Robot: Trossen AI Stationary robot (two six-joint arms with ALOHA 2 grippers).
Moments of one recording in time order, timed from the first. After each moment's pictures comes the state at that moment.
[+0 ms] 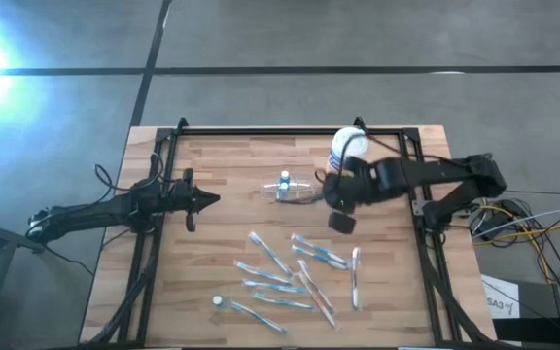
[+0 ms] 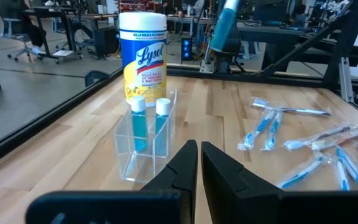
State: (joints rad) left arm 0.22 0.24 0.03 0.04 0.07 -0.03; right arm 0.11 1.55 1.62 -1.28 0.31 0.36
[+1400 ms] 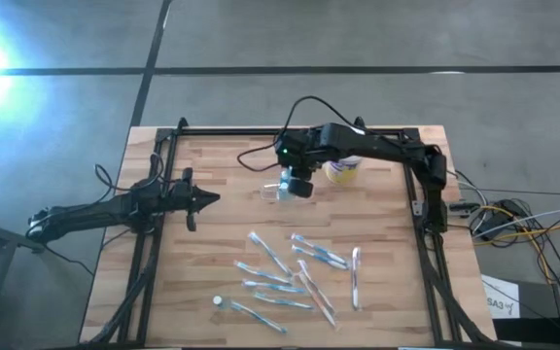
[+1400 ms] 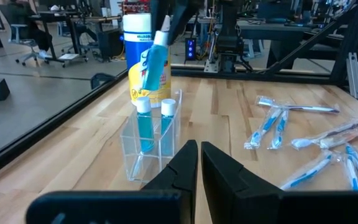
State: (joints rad) left arm 0.22 0.24 0.03 0.04 0.05 0.00; right arm -0.21 1.97 1.96 -1.19 0.16 -0.03
